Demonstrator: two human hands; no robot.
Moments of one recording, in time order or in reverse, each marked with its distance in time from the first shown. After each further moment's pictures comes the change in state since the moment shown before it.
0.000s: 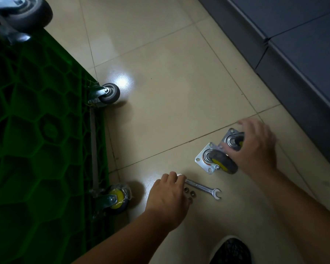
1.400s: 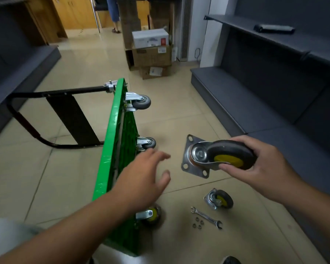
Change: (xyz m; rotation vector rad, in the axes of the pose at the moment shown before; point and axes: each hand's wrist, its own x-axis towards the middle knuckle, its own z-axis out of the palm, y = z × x) left_hand -0.253 -0.084 -0.261 -0.284 0.638 0.143; right_hand -0.118 -0.270 -0.321 0.419 -0.161 -0.475
